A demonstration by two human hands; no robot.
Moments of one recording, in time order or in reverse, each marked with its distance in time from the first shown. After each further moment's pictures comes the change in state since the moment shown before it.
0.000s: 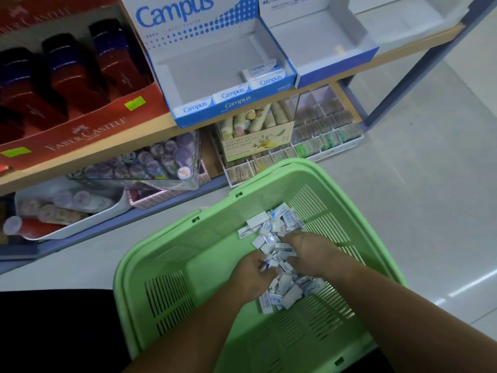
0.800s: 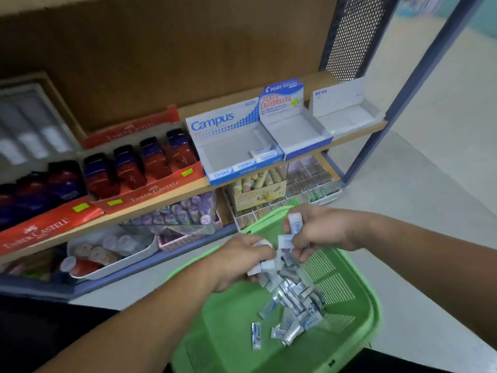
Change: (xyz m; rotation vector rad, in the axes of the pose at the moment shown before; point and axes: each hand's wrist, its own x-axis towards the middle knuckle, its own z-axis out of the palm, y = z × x) left_hand -0.121 0.150 -0.123 -0.267 -0.149 0.123; right_hand -0.121 -0.053 -0.173 0.862 -0.028 -0.087
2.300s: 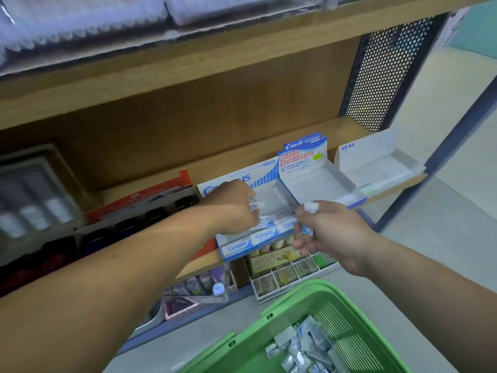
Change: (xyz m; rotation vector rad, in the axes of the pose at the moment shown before) left_hand 0.053 0.190 -0.115 0.980 0.461 0.183; right_hand 0.060 -0.087 -0.053 0.535 0.448 -0.180
